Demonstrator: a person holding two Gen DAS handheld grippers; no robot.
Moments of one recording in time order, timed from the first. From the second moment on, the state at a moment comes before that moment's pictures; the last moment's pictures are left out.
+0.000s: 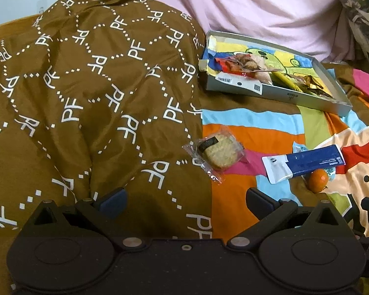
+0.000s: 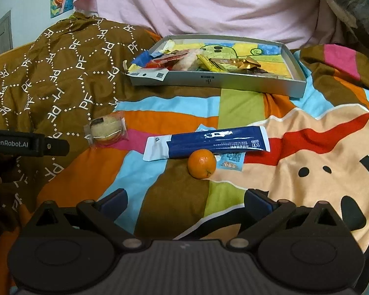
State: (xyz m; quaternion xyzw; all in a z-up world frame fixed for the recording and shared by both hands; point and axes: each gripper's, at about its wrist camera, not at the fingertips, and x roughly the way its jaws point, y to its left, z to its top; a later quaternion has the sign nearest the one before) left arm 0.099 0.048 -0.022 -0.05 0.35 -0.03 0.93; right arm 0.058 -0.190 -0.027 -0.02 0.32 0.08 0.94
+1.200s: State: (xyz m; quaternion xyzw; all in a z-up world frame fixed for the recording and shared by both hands) left arm 0.142 0.049 -0.037 -0.06 0.36 -0.04 0.93; right arm 0.096 -0.198 -0.036 -0.02 0.32 0.05 0.95
